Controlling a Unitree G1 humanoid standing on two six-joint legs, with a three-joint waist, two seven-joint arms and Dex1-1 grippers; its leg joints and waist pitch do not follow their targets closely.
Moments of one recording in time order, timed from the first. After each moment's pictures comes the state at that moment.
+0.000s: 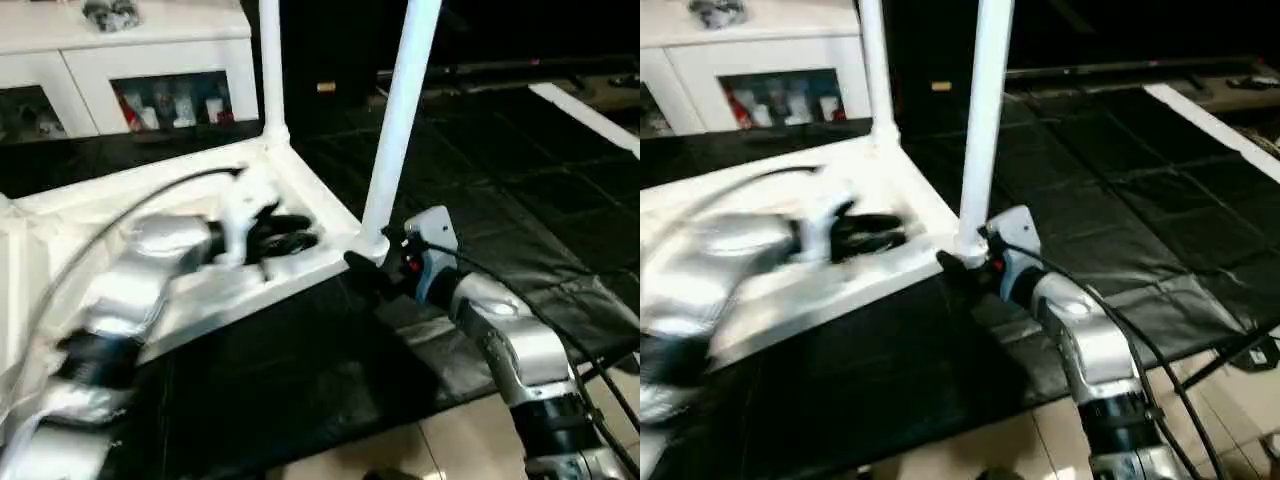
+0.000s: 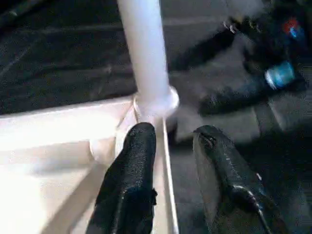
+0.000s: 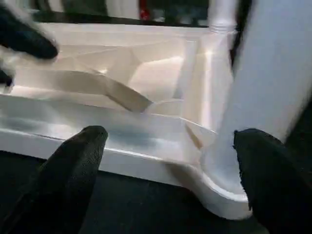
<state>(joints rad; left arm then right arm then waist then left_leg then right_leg) -0.50 0.55 -0.14 0.01 -0.17 0.49 -1.05 -0.35 -0.21 0.11 0.09 0.21 0.42 0.59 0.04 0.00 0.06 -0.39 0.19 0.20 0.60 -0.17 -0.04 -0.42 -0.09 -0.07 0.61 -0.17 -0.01</state>
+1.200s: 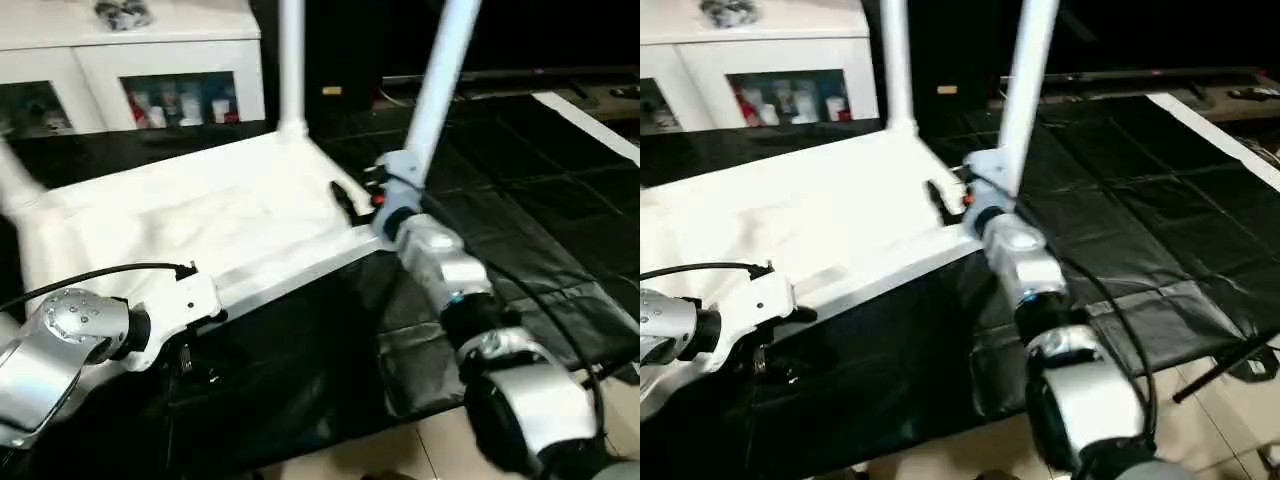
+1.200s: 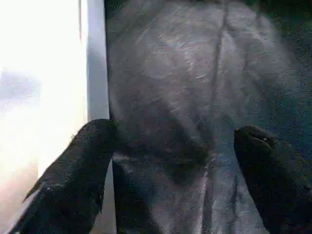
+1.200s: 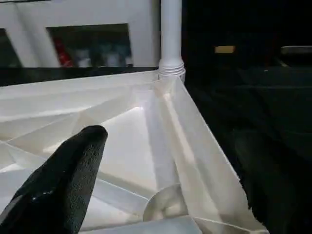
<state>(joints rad) -0.17 0.86 -0.22 -0.26 -0.09 0.63 -1.03 -0.86 -0.06 -0.05 0.95 0.19 0.02 0.26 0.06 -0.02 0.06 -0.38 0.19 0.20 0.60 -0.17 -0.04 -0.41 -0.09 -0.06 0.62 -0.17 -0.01</state>
